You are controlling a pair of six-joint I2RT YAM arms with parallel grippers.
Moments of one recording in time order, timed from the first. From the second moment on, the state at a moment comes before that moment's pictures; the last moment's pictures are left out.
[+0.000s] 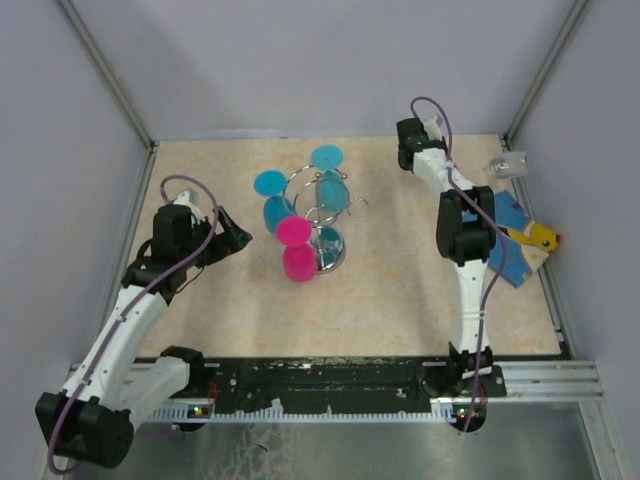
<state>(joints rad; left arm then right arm) -0.23 0.91 0.79 -0.48 0.09 -0.60 0.19 2.31 1.99 -0.62 0.98 -0.07</state>
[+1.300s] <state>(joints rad) -0.23 0.91 0.83 -0.48 0.11 -0.58 0.19 2.45 1.95 -0.49 1.03 -0.24</state>
